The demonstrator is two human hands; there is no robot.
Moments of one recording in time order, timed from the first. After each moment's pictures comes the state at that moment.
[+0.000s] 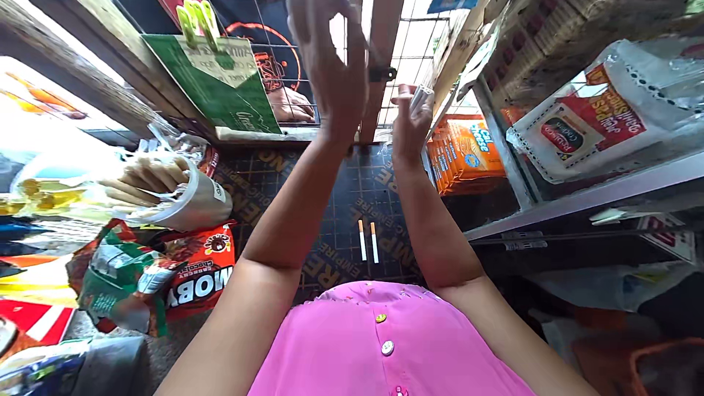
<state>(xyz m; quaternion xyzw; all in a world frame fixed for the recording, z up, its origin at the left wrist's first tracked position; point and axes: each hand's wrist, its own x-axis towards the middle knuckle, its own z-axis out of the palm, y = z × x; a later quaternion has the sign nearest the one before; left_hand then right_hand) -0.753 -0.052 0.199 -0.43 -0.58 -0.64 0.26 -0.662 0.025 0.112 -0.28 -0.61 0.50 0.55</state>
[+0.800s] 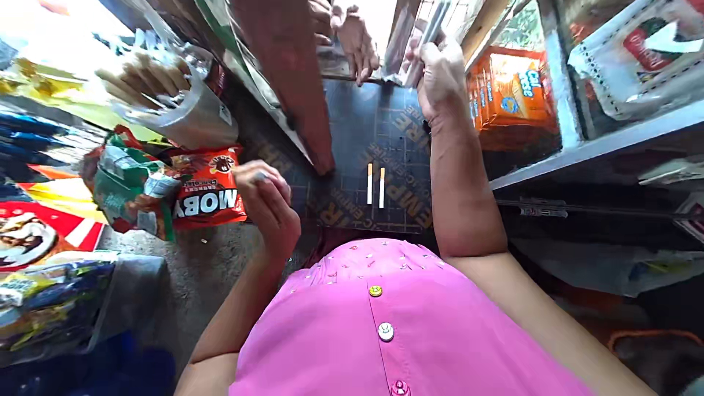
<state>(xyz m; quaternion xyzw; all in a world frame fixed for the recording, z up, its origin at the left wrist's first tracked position) -0.657 -0.306 0.051 -0.40 -0.69 -0.58 0.16 -0.628 0.006 0.127 -0.22 -0.62 0.68 0.33</state>
